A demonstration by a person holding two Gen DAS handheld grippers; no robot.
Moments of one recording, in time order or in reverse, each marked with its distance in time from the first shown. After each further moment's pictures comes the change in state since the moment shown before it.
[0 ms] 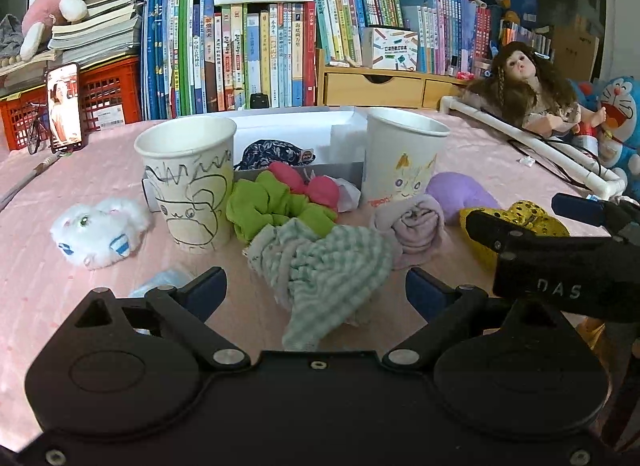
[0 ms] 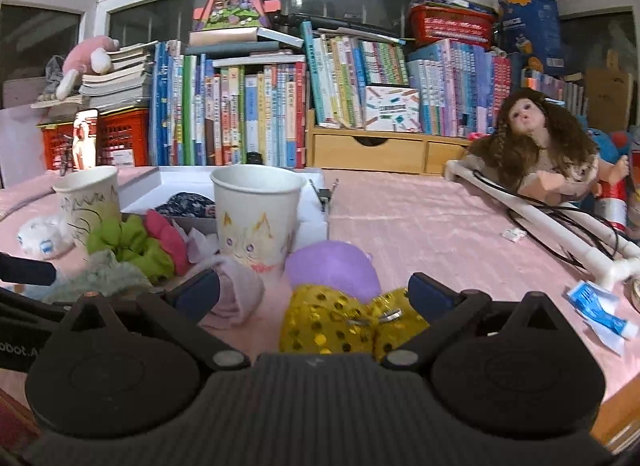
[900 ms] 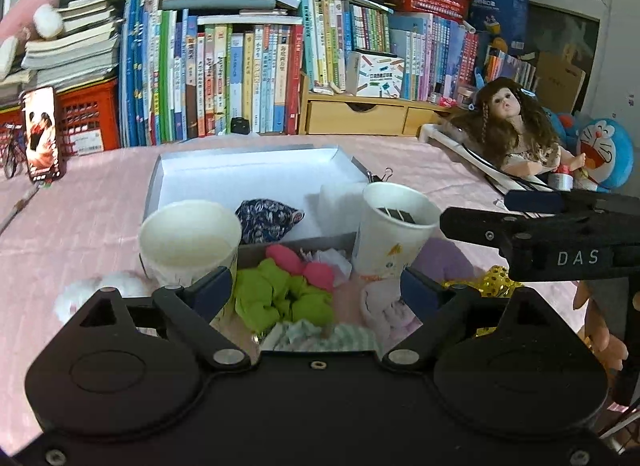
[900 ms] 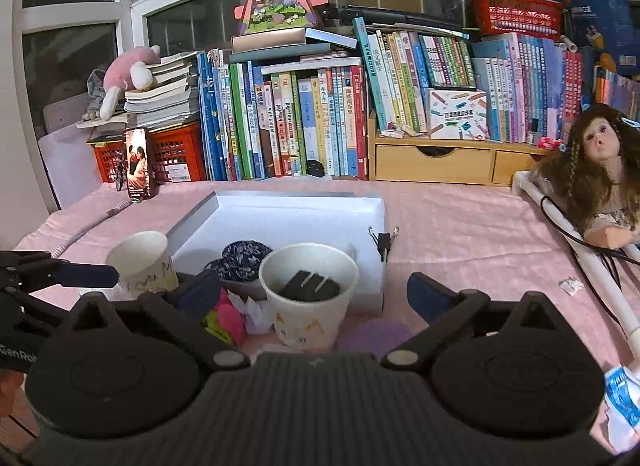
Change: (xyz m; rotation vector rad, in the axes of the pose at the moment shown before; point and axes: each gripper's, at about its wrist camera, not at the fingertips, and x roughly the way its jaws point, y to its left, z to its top) left arm -0.011 0.027 0.080 -0.031 0.021 -0.104; right arm 0.024 -0.010 0.096 0.012 0.132 0.244
